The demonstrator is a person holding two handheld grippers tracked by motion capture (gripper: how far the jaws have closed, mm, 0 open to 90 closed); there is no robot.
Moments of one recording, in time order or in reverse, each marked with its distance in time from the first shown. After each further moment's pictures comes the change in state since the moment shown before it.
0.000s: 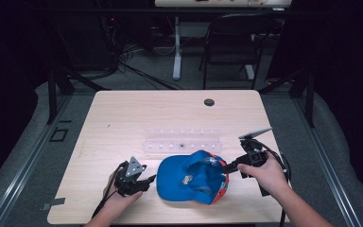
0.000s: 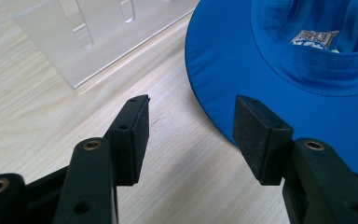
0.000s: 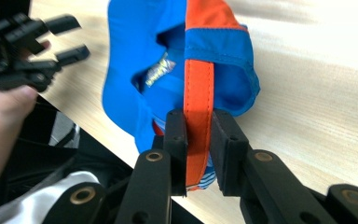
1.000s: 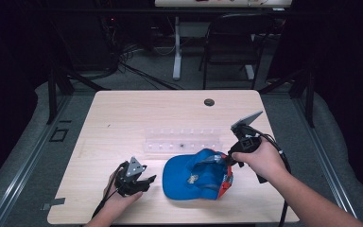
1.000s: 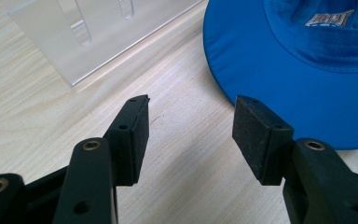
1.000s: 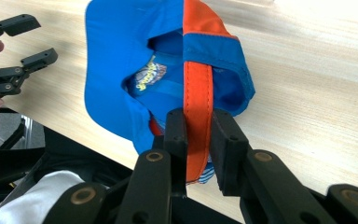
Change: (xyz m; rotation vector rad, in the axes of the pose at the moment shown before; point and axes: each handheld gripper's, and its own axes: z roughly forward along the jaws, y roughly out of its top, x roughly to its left) left arm 0.001 -0.001 0.002 0.009 -0.007 0.002; right arm 0.041 0.031 -0.015 0.081 -0.233 0.041
